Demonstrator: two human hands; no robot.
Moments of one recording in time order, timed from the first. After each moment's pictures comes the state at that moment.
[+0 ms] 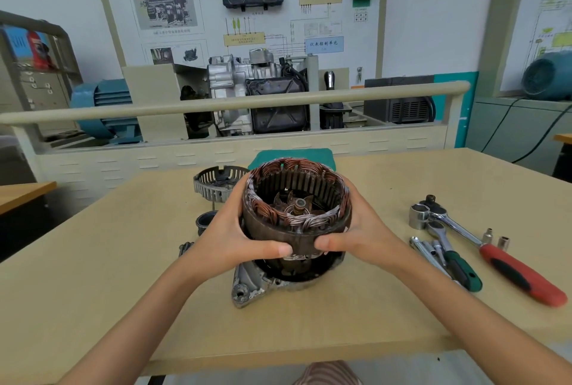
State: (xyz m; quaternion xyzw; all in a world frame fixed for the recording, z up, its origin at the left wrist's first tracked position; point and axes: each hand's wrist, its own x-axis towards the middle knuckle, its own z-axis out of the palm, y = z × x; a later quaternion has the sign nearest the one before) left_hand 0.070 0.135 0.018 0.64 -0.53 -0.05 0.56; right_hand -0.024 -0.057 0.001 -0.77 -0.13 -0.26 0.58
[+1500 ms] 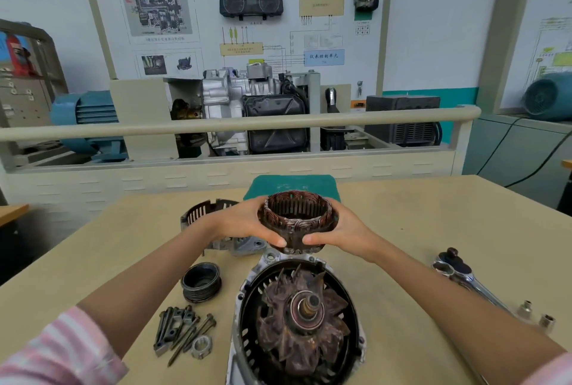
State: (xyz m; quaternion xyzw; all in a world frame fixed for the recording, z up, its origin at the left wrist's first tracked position) left_hand 0.232 0.045 0.057 0.78 -0.48 -0.22 0.33; right_hand 0.102 -0.143 0.012 -0.82 0.02 -0.18 0.54
